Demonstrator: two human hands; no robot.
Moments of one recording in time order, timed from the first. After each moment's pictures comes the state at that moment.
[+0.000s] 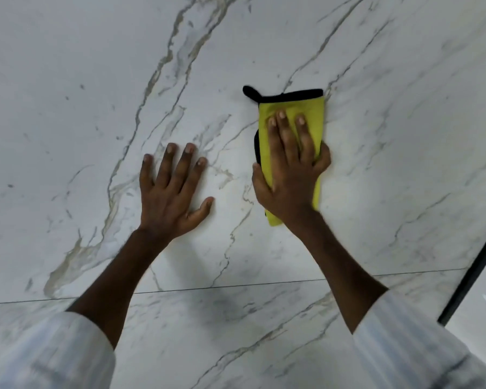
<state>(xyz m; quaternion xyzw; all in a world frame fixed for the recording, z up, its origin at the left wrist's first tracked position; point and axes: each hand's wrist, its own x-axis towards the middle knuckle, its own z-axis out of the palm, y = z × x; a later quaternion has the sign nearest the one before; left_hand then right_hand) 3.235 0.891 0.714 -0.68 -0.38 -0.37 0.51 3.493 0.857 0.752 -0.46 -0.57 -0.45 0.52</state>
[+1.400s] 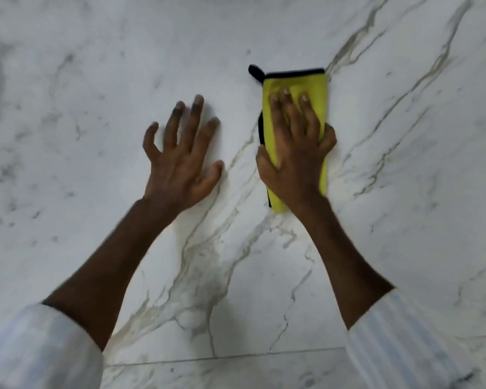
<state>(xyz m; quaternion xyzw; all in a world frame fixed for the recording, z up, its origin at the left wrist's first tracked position) 3.156 0.876 0.894 -0.64 -0.39 -0.41 0.52 3.382 0.860 0.897 -0.47 -0.54 -0.45 0.53</state>
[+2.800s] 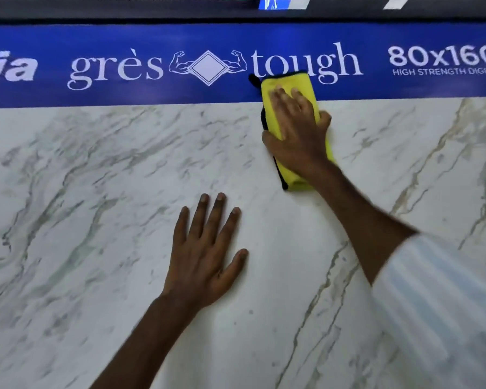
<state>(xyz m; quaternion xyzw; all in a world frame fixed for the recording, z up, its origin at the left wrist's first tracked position) 3.073 0.904 0.984 -0.63 -0.32 -0.46 0.54 3.294 0.873 1.177 -0.44 -0.58 -0.45 0.51</state>
